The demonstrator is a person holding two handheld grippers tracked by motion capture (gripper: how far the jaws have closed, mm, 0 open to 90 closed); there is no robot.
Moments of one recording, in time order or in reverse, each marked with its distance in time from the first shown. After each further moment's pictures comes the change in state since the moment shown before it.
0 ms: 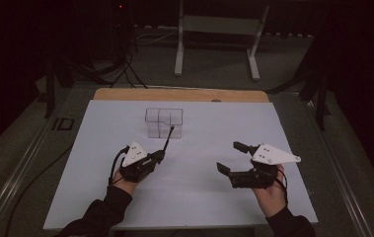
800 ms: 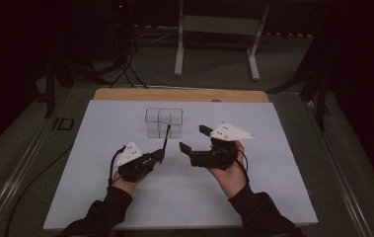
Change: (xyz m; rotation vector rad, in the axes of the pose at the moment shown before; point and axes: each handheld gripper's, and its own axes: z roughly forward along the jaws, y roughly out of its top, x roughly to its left) left arm 0.005 -0.006 -0.001 -0.086 -0.059 -0.062; right arm 0.032 0.049 0.083 -0.017 -0.014 0.090
